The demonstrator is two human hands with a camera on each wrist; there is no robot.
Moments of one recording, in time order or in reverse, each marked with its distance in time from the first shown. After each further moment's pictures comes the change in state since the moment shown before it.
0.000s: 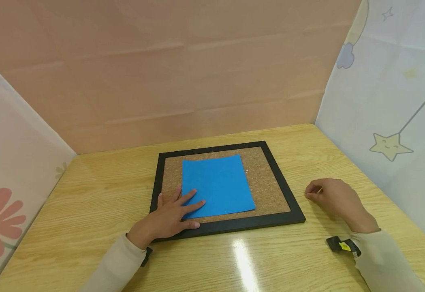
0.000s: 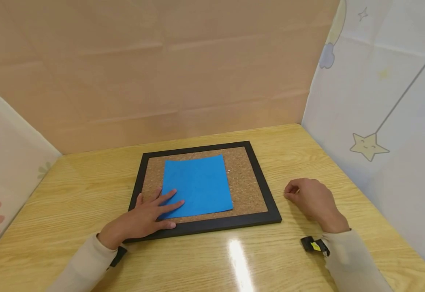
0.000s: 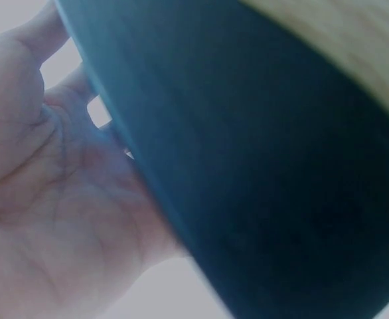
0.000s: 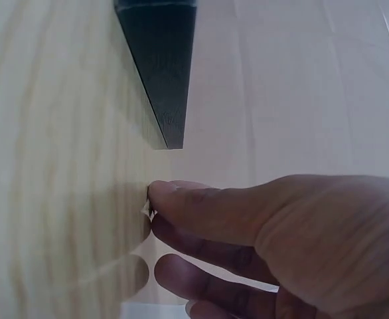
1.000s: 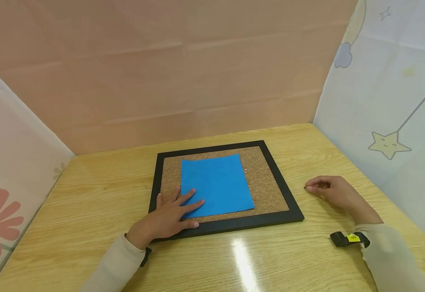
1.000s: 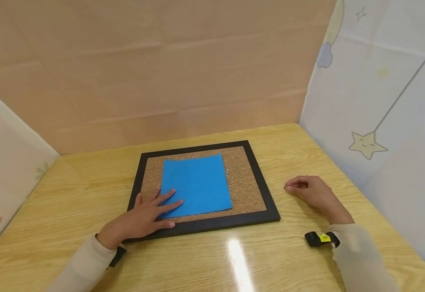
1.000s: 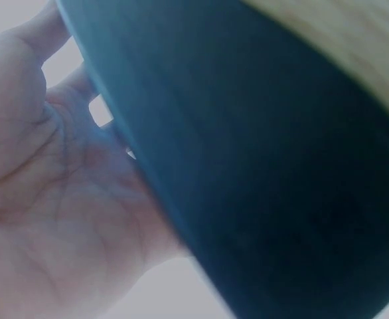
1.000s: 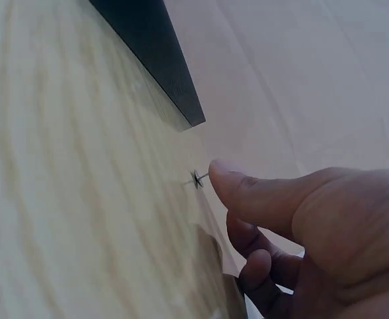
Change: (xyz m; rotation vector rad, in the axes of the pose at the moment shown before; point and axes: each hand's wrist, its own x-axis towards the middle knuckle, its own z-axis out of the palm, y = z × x) left_hand 0.001 0.000 0.003 0.004 -0.004 -0.011; right_hand 0.014 0.041 0.009 0.308 -0.114 0.116
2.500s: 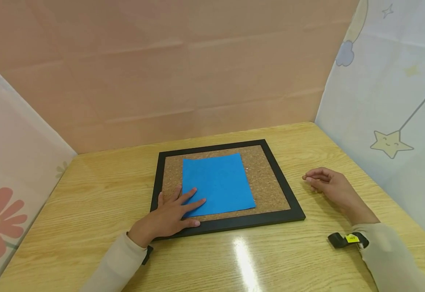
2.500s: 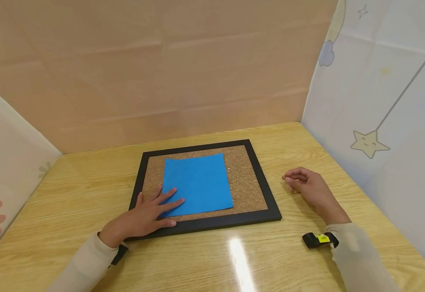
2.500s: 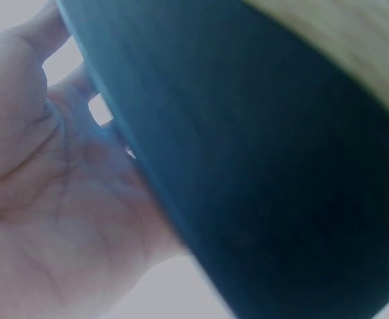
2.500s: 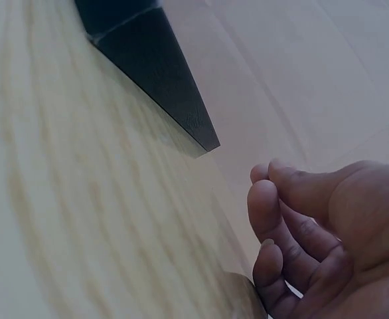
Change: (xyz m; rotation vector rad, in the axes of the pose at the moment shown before) left_hand -0.002 0.001 -0.002 0.010 -0.006 0.005; right_hand 0.002 -0.005 0.011 0.489 0.088 -0.056
